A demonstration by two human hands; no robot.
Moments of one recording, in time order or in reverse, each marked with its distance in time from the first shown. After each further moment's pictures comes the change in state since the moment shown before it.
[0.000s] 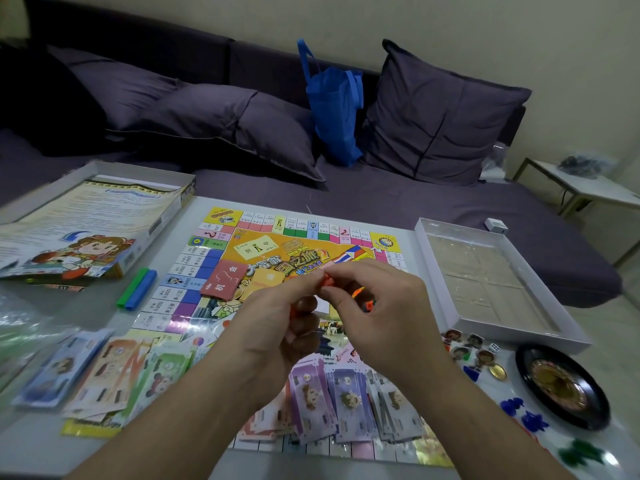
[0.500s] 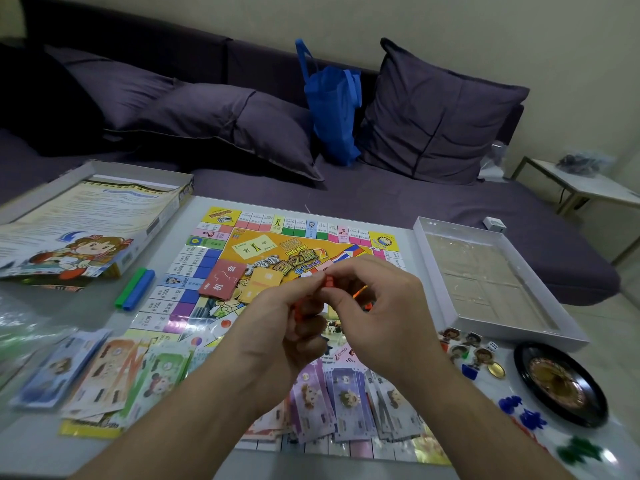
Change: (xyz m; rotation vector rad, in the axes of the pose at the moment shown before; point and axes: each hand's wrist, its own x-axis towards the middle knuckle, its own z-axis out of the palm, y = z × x) left_hand -0.007 -0.002 0.007 -0.082 -0.060 -0.022; right_hand 0.000 -0.002 -0.002 0.091 -0.036 0.067
